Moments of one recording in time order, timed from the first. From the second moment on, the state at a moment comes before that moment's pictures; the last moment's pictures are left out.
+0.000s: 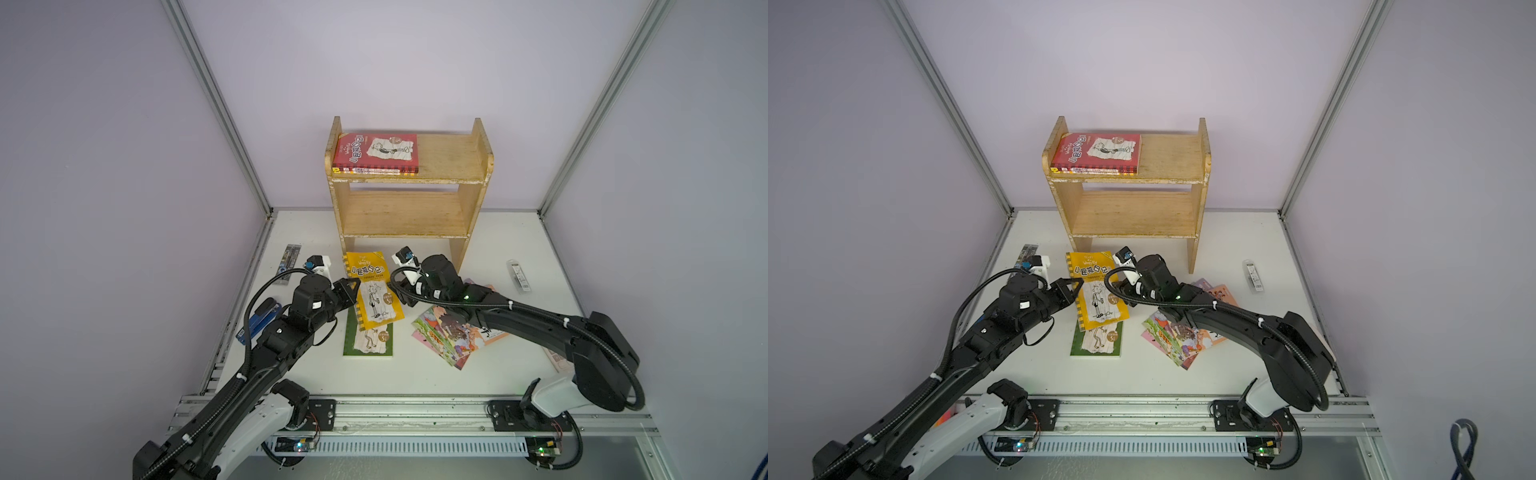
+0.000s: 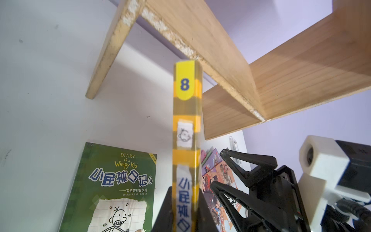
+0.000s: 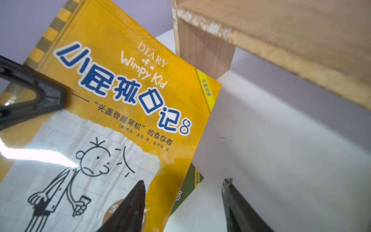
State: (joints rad) left arm -0.49 0.78 0.65 -0.19 -0.02 -0.87; right arm 0.82 1.50 1.01 0.01 -0.05 0.05
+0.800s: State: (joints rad) left arm -0.67 0.93 0.80 -0.34 -0.67 -1.04; right arm 1.06 1.53 1.15 -0.14 0.07 0.05
